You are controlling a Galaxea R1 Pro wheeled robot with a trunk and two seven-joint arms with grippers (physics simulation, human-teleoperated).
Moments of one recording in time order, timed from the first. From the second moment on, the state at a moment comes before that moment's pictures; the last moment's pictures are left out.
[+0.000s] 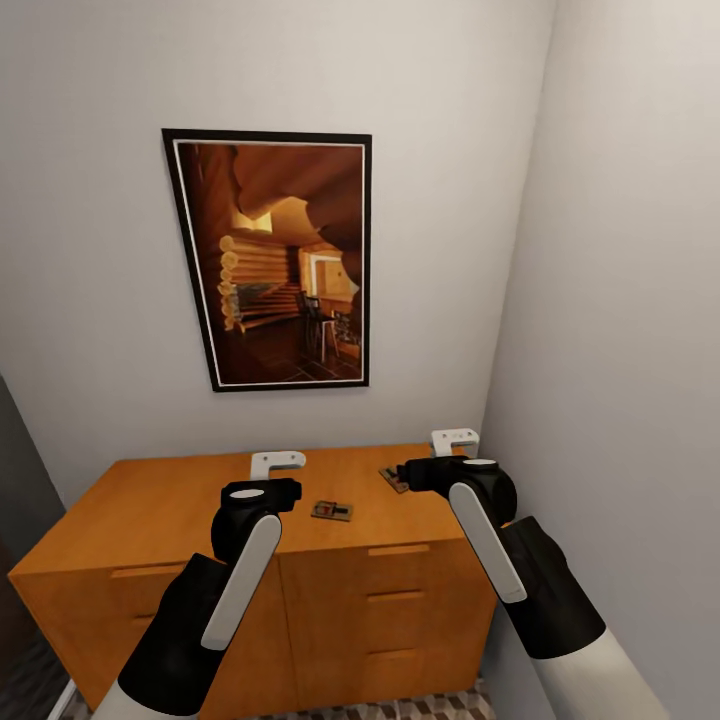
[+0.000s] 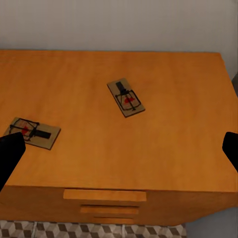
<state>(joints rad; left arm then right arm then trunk) -0.49 -0.09 -0.34 -1.59 0.47 0.96 0.85 -0.61 0.02 0.35 -1.54 -0.51 1.03 -0.51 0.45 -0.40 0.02</state>
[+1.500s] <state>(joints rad) -0.55 -0.14 -0.34 -1.59 0.47 1.04 0.95 -0.61 0.02 0.35 -1.52 -0.51 1.03 -0.51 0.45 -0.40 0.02</state>
